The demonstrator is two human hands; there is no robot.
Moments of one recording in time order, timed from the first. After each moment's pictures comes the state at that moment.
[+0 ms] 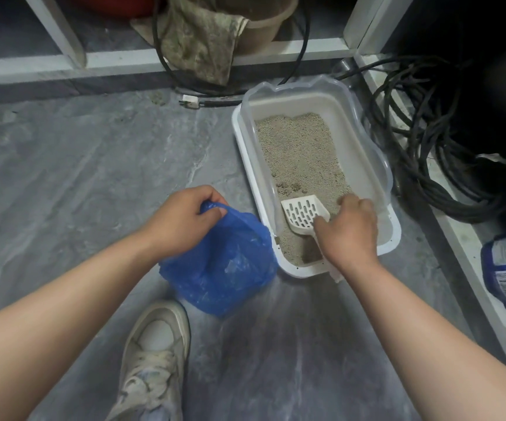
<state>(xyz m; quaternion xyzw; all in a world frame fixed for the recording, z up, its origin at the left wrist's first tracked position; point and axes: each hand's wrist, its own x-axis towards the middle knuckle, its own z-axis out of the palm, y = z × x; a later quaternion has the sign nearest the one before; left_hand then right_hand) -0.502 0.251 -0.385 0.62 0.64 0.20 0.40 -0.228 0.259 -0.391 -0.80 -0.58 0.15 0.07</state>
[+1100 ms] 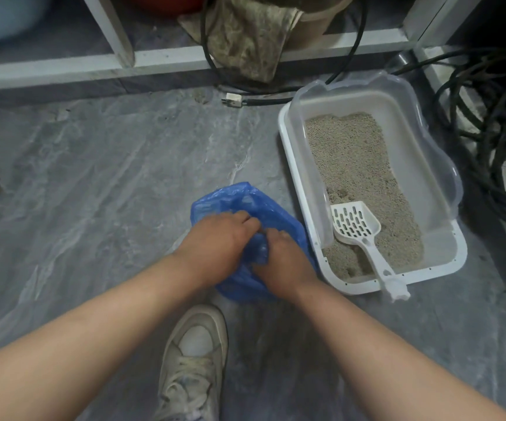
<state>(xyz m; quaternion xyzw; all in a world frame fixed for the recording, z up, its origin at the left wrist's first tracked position) -0.524 0.240 -0.415 0.81 0.55 -0.06 0.17 -0.371 0.236 -0.440 -0.62 -0.68 0.38 -0.02</state>
